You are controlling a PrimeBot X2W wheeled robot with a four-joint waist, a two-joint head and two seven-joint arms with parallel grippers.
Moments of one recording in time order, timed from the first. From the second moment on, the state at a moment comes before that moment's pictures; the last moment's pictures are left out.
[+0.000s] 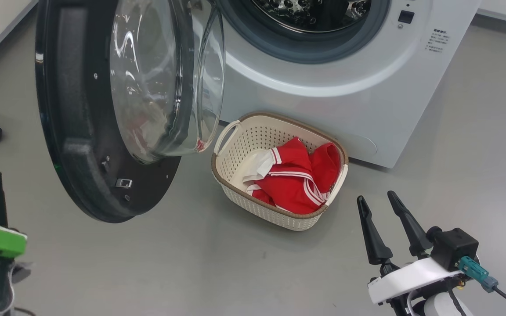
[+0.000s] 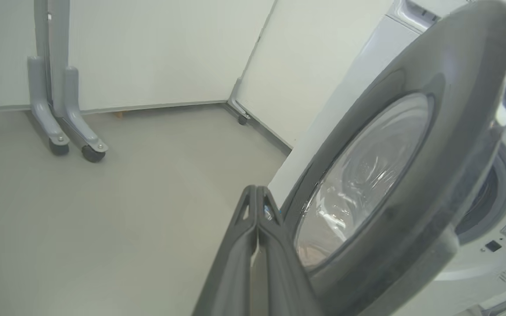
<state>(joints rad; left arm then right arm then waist) -0.17 0.21 0.16 0.19 -0.88 -0.12 0.08 0.01 -0.10 0.31 0.11 0.44 0.12 -0.25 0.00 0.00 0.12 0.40</state>
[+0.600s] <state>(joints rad) -0.44 0.08 0.49 0.31 -1.51 0.12 0.39 -0.01 -0.11 0.30 0.11 0.44 0.12 -0.25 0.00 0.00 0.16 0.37</state>
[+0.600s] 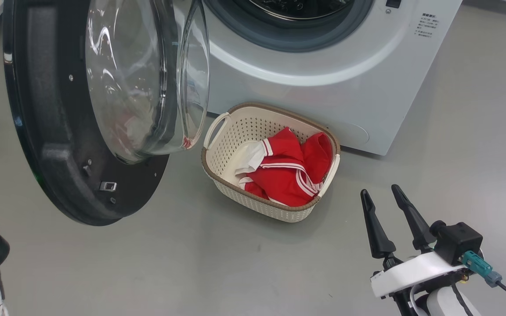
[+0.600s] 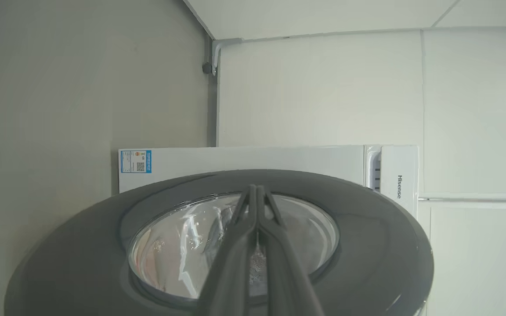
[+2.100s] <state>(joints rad) -0.41 0.08 0.35 0.34 -1.61 0.14 0.79 -0.01 -0.10 0.29 0.11 0.44 0.12 -0.25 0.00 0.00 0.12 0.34</state>
